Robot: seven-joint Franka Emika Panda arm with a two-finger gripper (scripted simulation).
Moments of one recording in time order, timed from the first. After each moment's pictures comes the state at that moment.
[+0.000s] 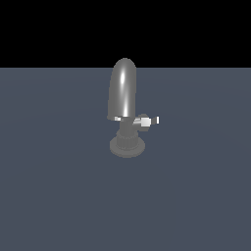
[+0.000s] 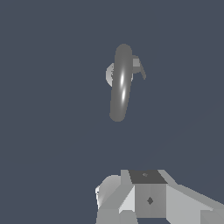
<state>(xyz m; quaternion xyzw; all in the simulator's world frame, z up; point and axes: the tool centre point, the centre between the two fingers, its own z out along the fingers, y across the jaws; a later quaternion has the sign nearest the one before) -0.250 0.003 0.495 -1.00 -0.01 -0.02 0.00</state>
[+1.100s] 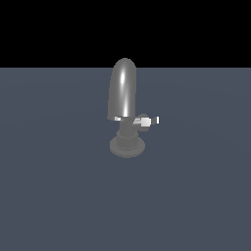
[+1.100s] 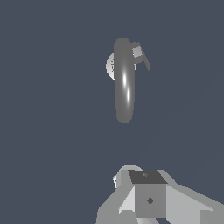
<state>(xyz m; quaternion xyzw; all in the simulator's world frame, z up) -0.204 0.008 0.492 -1.00 0.05 0.05 0.03</state>
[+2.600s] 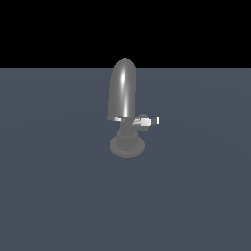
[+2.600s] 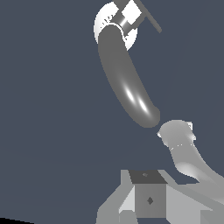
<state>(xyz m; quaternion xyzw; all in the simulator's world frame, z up) -0.060 -0.014 0.430 -0.89 0.29 0.31 0.15</state>
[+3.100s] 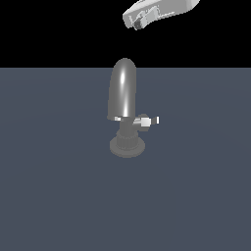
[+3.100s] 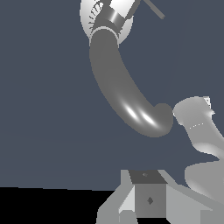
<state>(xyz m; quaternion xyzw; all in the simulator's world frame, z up) -0.020 -0.035 0.384 -0.81 0.37 0.41 0.19</state>
